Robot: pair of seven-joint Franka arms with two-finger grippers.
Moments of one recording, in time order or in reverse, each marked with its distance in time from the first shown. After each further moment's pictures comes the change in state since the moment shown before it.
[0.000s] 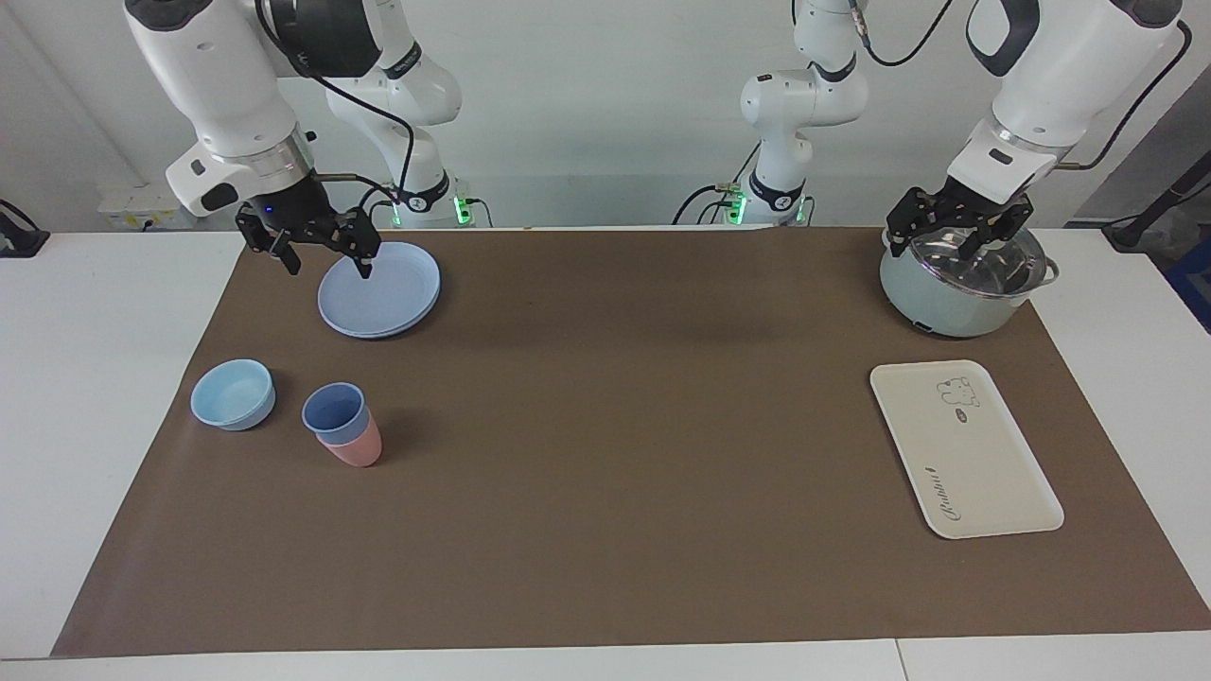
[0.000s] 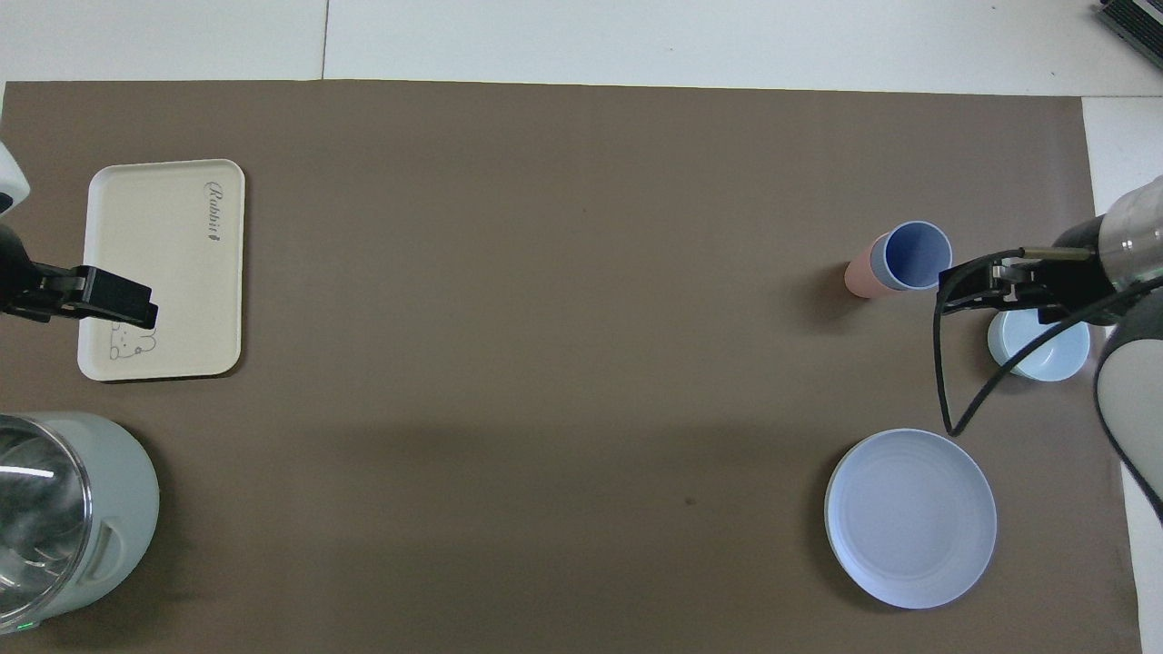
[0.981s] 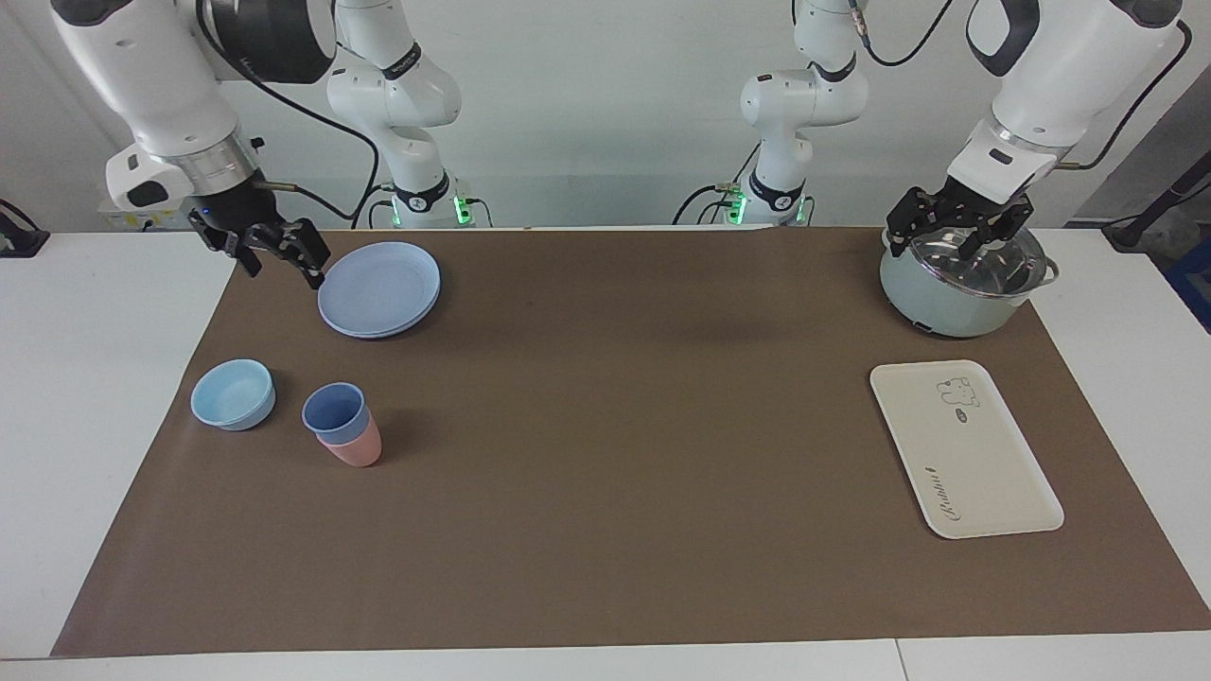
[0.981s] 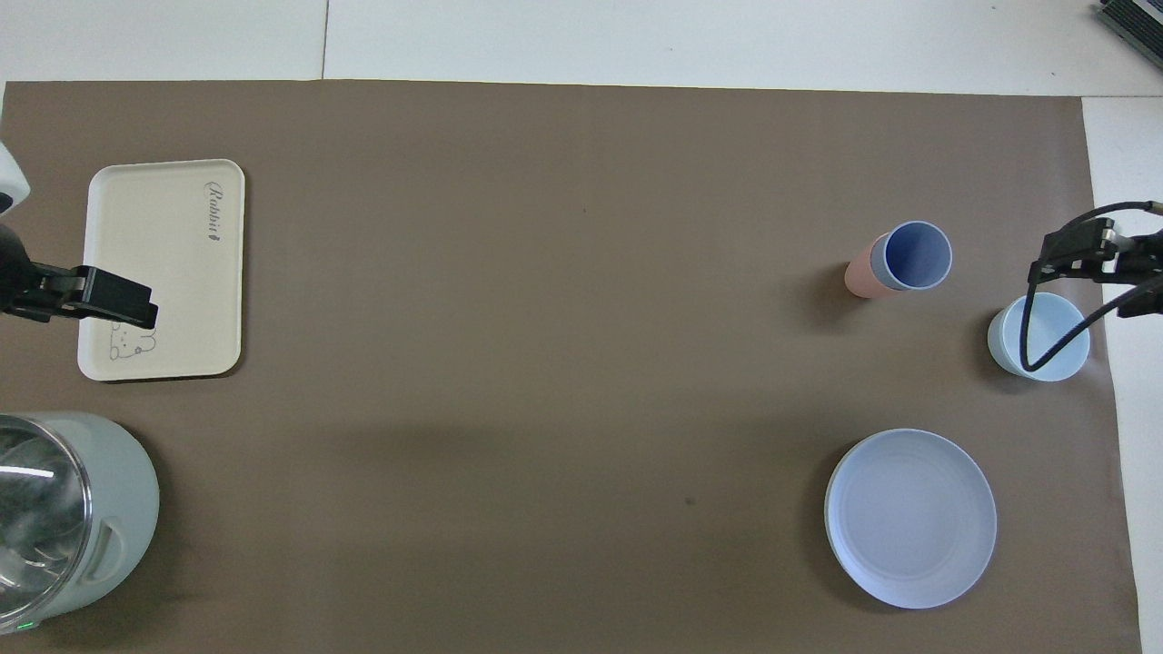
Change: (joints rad) left arm 0.000 0.000 0.000 0.000 0.000 0.000 0.000; right arm -0.177 0.039 -0.014 0.000 0.017 0.073 0.121
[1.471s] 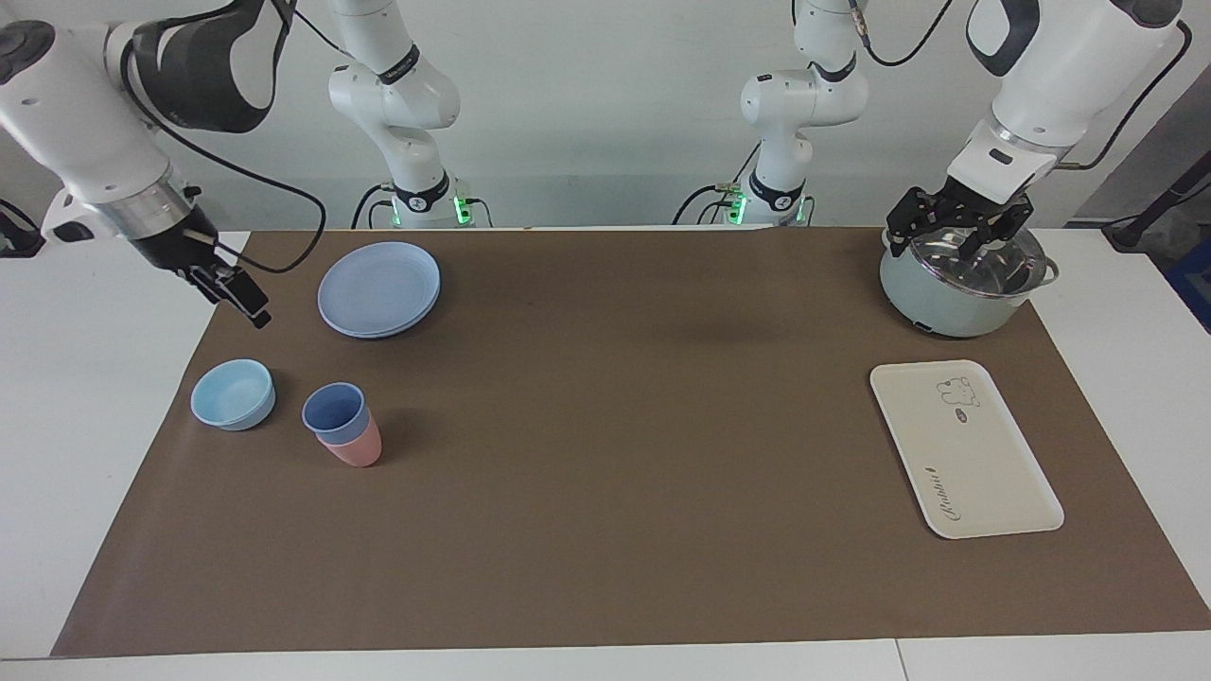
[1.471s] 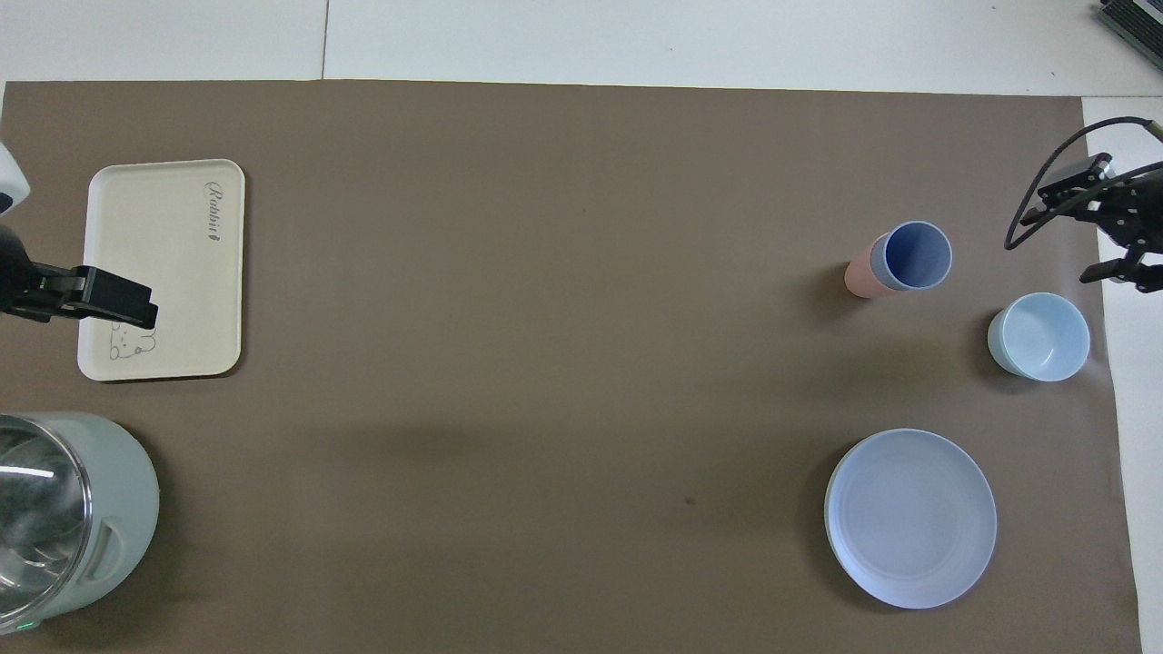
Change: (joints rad) left arm 0.000 0.000 0.000 0.000 0.000 0.000 0.000; right arm -0.069 0.284 -0.001 0.176 0.087 0.059 0.320
